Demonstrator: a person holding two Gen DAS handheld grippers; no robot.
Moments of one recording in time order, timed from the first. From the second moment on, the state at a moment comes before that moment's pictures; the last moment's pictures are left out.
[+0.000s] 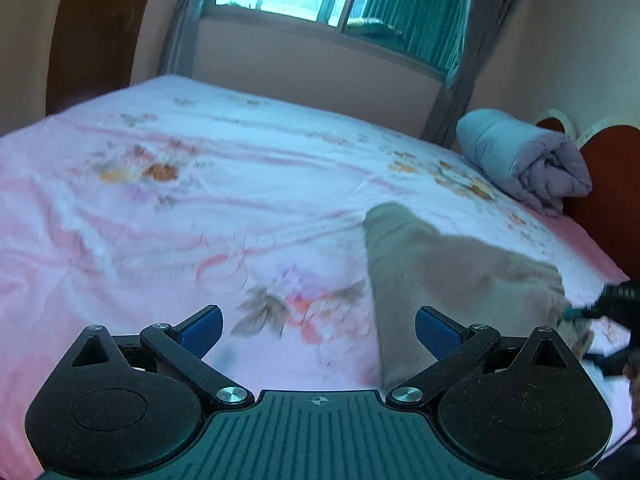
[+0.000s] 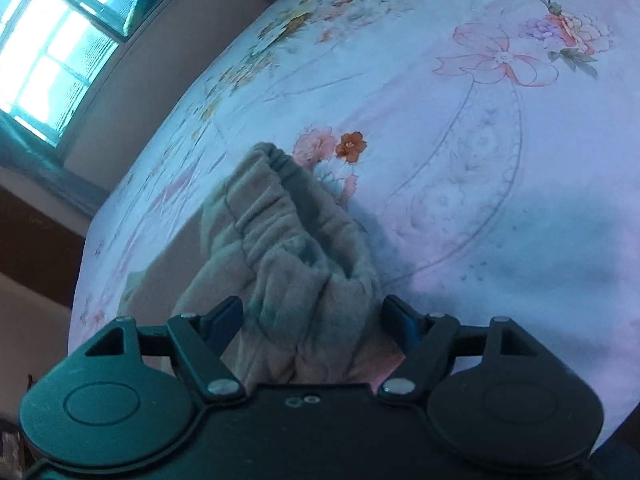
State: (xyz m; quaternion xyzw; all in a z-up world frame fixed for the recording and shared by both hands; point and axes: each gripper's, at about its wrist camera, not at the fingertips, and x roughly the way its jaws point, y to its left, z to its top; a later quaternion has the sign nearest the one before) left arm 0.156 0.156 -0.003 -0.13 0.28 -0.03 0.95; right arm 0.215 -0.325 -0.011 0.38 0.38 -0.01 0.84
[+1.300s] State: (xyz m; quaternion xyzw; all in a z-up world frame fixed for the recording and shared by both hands) left arm 0.401 0.100 -0.097 -0.30 0.45 -0.30 0.78; right arm 0.289 -0.399 -0.066 0.45 0.45 0.28 0.72
